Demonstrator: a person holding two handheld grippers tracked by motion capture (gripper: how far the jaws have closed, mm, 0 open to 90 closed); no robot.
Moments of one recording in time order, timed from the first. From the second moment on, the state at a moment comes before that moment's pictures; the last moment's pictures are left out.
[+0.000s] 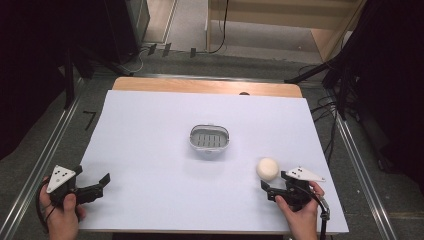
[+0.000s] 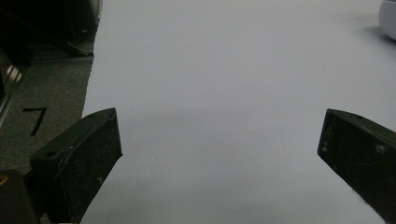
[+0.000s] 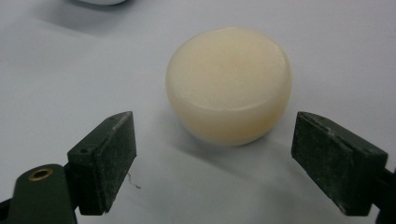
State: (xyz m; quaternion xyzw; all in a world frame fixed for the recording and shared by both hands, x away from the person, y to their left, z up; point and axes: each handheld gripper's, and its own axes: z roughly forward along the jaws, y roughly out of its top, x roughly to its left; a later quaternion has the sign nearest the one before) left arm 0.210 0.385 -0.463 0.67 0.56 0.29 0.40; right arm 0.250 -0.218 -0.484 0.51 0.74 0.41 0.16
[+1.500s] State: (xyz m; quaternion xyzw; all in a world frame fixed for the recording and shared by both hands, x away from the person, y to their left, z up) left arm 0.210 0.387 -0.463 0.67 0.56 0.28 0.41; right arm 0.280 -0.188 -0.478 0.49 0.77 0.38 0.15
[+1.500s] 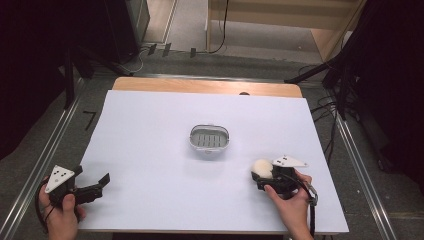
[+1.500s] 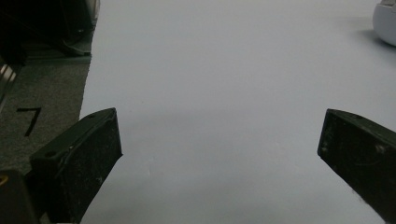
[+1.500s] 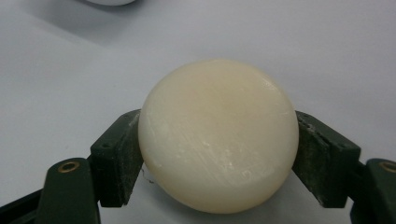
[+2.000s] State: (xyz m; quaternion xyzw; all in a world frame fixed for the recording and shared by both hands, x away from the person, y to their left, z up) left arm 0.210 0.387 -0.463 0.66 0.56 0.28 0.41; right arm 0.290 -0.161 -0.457 0.46 0.78 0.40 0.15
